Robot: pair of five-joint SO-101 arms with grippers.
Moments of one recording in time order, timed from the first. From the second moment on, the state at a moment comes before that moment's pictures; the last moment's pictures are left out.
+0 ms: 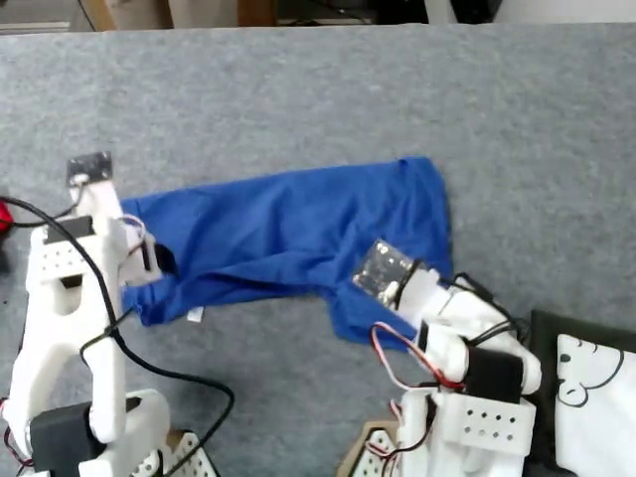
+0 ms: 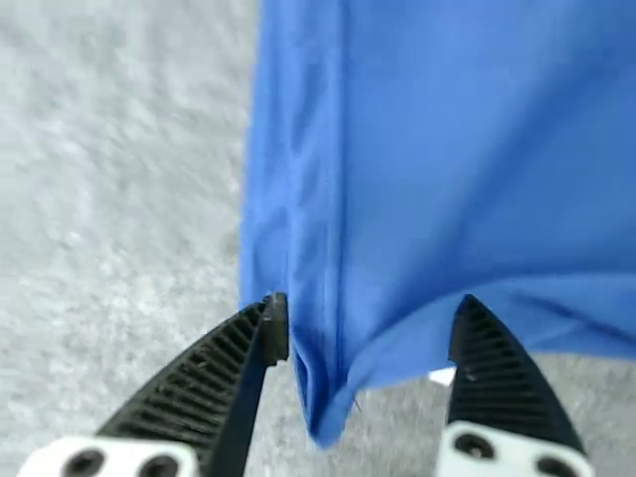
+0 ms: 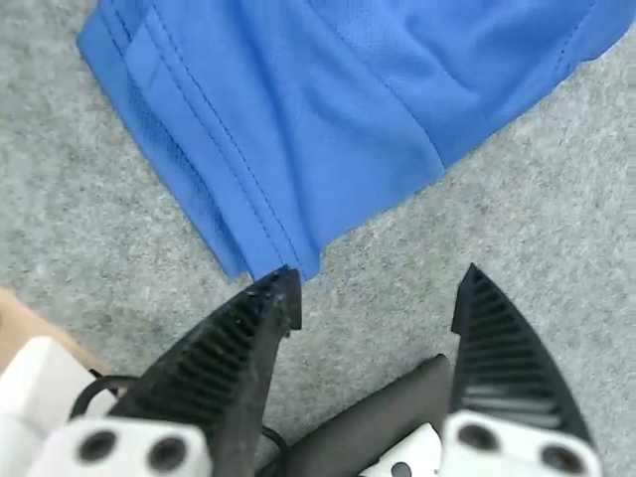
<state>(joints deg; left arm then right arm) -17.9 -22.4 41.6 64.0 -8.9 6.6 -77.8 66.3 82.7 56.1</state>
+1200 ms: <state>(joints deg) -13.5 28.0 0.5 46.7 4.2 4.9 32.4 -4.5 55.2 27.4</state>
